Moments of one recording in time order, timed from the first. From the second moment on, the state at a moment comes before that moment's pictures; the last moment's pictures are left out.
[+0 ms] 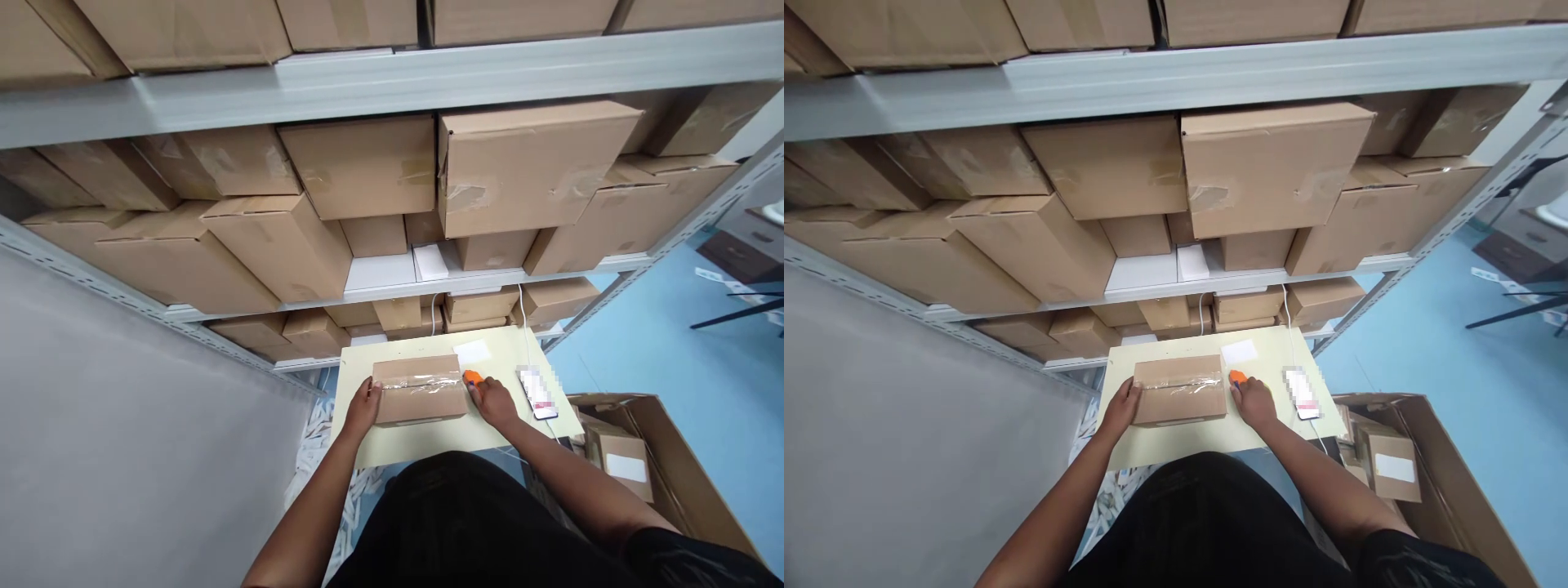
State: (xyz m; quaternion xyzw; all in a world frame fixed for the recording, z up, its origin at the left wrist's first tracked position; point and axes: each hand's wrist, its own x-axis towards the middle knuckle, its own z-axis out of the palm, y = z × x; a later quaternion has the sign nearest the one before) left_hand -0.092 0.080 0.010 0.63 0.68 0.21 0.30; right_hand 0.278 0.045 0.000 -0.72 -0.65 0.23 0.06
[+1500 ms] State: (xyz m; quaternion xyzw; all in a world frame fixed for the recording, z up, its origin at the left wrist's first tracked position) left_hand -0.109 0.052 0.011 0.66 0.66 0.24 0.25; right_hand 0.256 0.011 -0.023 -0.81 -0.54 0.21 0.07
